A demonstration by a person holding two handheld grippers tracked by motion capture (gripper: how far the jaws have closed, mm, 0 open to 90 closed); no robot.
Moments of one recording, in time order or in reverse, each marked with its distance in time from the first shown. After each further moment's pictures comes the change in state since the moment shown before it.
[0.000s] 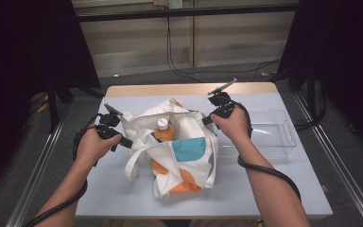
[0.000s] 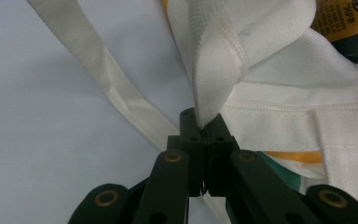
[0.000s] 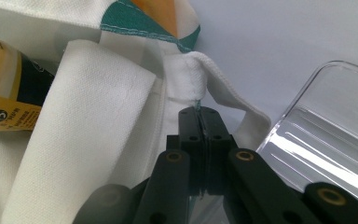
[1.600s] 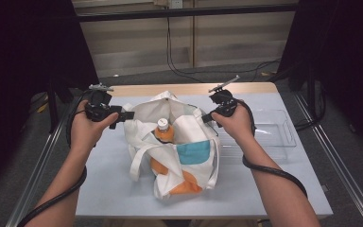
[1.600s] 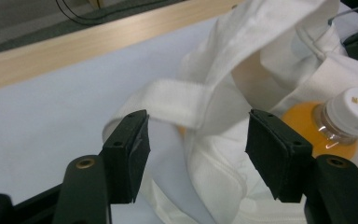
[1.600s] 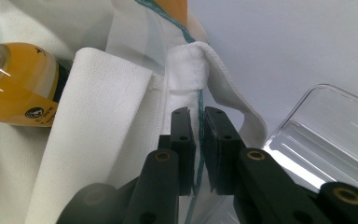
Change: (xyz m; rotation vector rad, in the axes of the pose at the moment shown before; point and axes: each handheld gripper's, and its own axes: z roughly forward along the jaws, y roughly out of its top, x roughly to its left) left arm -0.022 0.026 -0.062 -0.447 0.147 0.191; right arm 0.009 0.003 -0.018 -0.056 0.005 -0.059
